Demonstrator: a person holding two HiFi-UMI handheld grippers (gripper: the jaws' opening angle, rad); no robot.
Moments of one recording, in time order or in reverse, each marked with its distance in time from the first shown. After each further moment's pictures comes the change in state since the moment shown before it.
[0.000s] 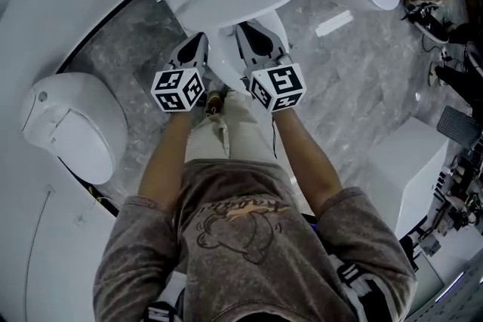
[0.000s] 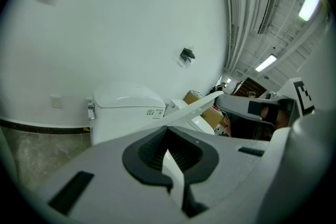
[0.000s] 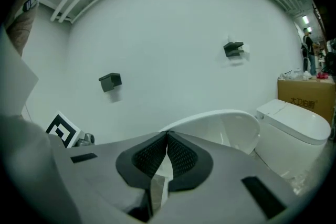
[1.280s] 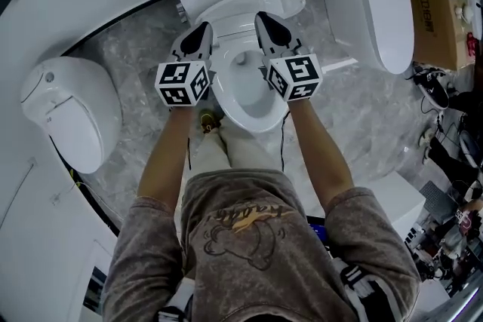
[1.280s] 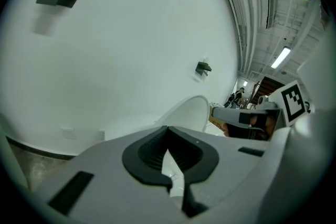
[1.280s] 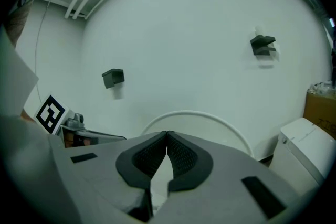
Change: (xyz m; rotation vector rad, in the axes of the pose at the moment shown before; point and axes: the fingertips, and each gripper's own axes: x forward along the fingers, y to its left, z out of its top) left arm 0.038 0.065 0.117 0.056 -0.159 0.195; right arm 0.127 -0.044 0.059 -0.135 0.043 0.178
